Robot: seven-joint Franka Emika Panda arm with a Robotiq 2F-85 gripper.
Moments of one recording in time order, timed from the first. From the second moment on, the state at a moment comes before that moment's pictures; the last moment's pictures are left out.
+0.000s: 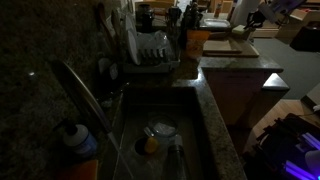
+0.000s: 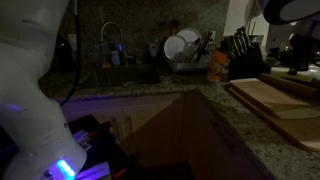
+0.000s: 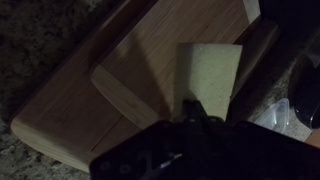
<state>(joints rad) -0.45 0.61 -0.26 -1.42 0.70 2.36 0.28</state>
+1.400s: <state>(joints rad) -0.53 0.82 -0.23 -1.32 0.68 2.26 0.35</state>
